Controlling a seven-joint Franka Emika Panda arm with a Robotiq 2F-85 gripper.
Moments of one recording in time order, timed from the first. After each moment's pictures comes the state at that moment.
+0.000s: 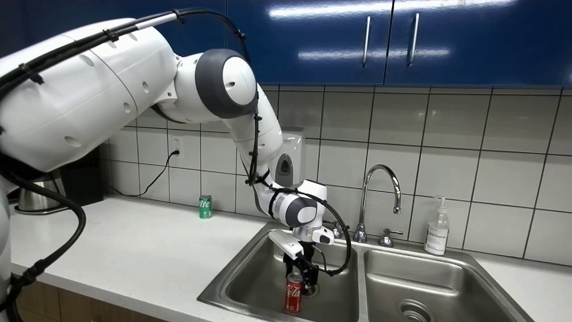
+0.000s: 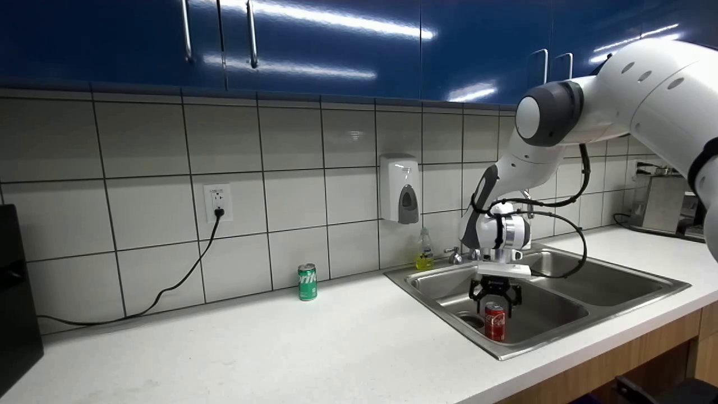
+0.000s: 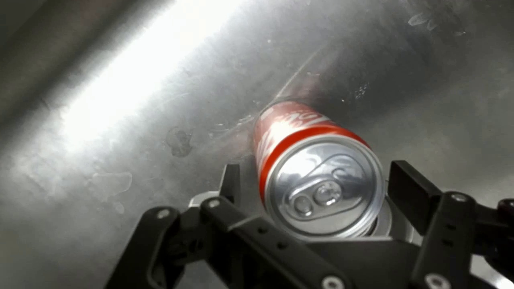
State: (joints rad) arm -0.26 0.88 -0.12 -1.70 0.25 2.47 0.08
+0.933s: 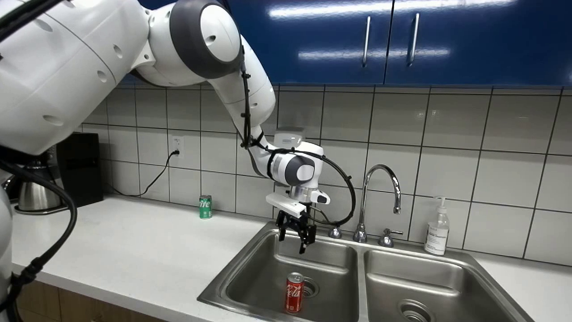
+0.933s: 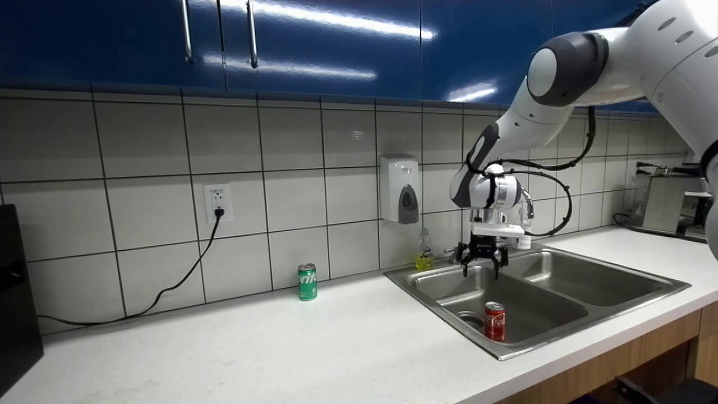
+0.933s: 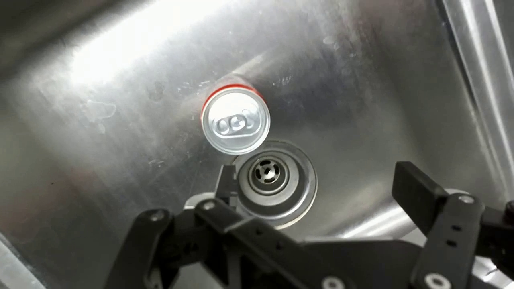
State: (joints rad) arm -0.25 0.67 -0.09 -1.73 0.20 2.31 -0.06
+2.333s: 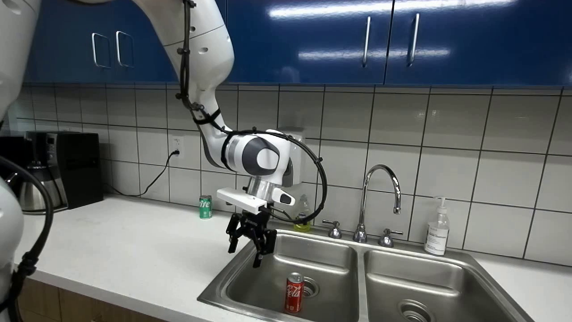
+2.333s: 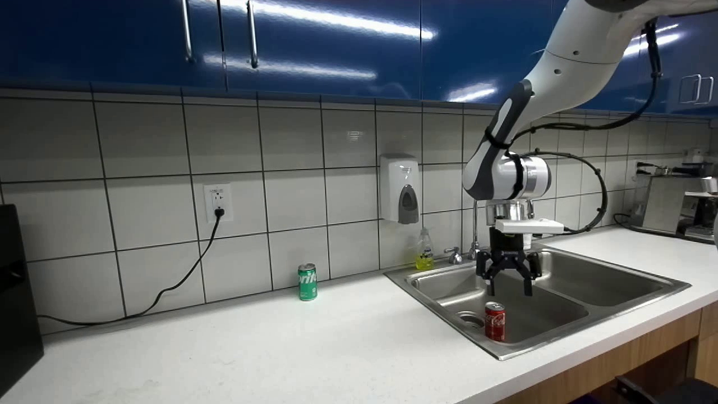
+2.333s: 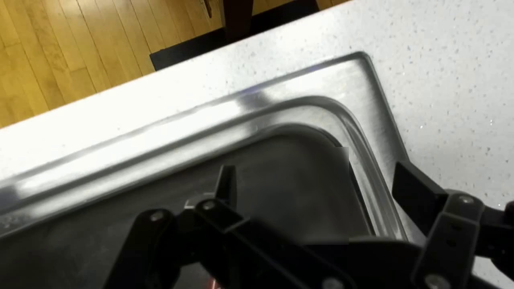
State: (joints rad) arm -0.18 0.24 -0.09 -2.31 0.12 2.26 -0.09
